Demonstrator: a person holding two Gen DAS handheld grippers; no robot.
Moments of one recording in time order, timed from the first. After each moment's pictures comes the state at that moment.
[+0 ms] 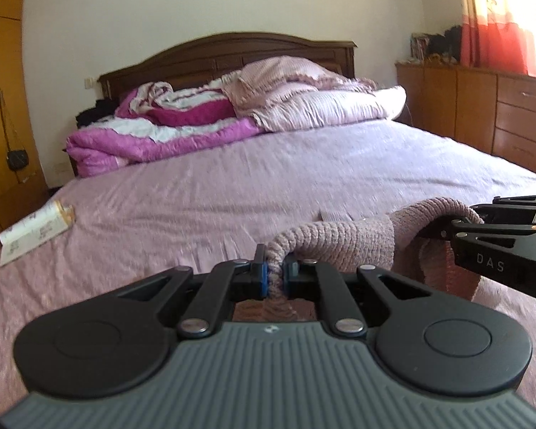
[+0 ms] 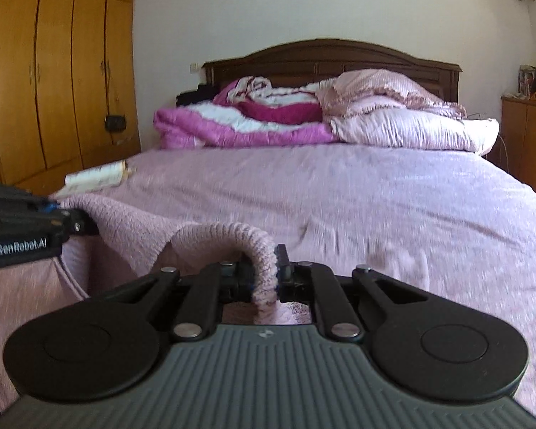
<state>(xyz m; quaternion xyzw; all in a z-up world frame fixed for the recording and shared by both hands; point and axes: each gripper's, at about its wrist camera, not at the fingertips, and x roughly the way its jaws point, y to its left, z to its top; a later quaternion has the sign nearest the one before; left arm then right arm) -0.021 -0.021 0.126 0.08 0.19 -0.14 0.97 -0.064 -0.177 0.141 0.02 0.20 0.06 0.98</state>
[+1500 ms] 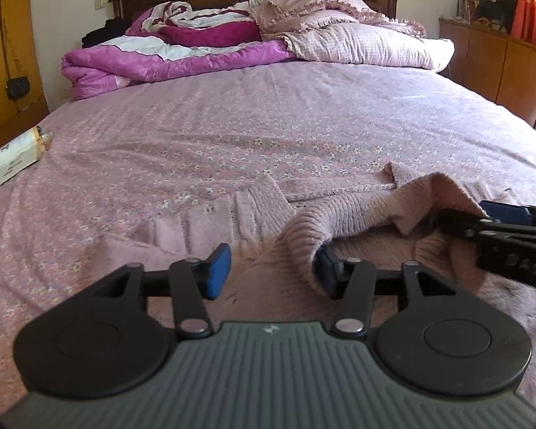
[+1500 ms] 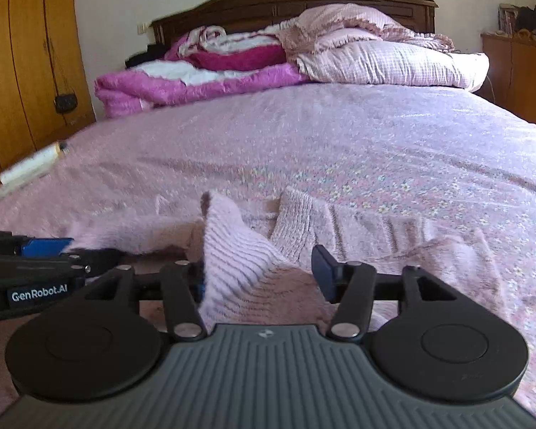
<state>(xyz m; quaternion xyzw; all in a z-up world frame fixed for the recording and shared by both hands) 0.133 -0.016 0.043 0.04 0.31 -0.10 0.94 0.142 -0.189 0.042 0.07 0.29 0.00 0.96</state>
